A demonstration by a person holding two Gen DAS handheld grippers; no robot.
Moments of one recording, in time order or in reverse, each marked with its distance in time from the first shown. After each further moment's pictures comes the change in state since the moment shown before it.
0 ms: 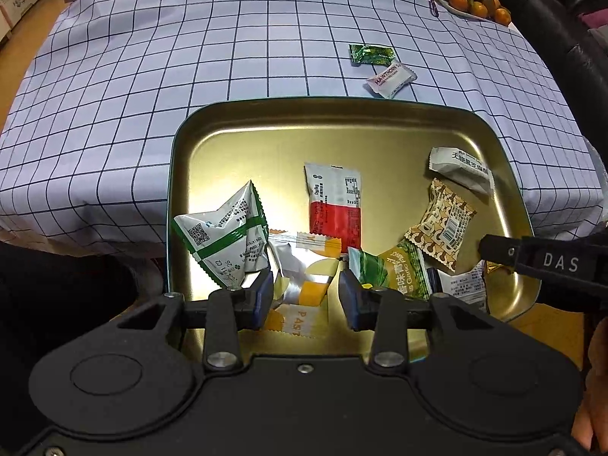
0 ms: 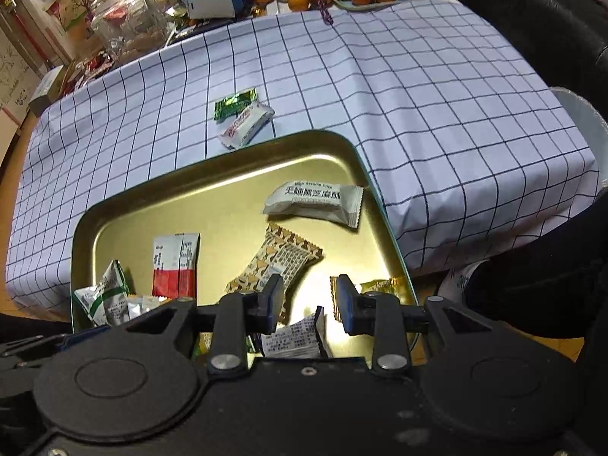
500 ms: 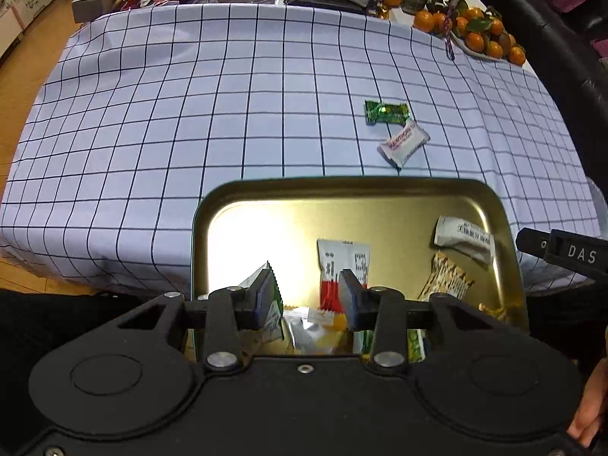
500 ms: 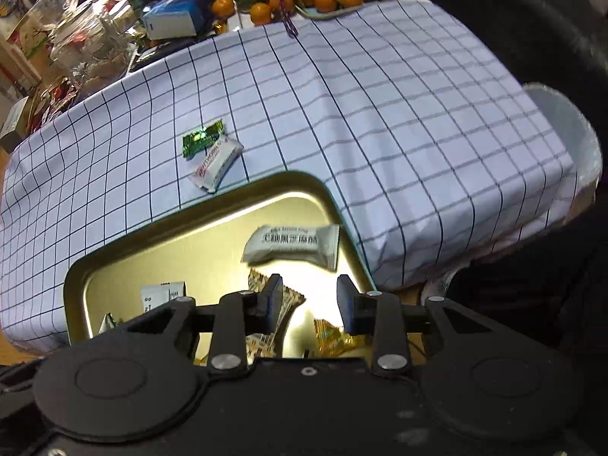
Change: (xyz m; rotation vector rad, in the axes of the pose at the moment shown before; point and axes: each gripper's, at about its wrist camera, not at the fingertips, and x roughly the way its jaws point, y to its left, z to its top) left arm -0.018 0.011 0.056 -0.050 -0.048 0.006; right arm -0.011 0.003 0.042 0.024 -0.086 -0.099
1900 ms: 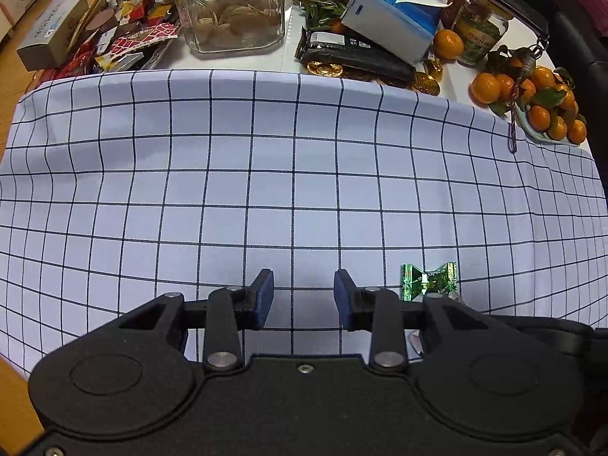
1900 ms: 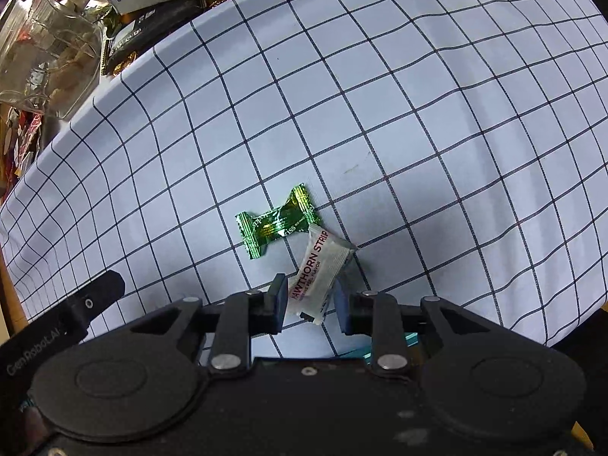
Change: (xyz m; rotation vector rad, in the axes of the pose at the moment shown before) left arm 0.079 0.011 0.174 -0.035 0.086 0.030; right arm 0.154 0.067 0.151 0.166 0.414 0.088
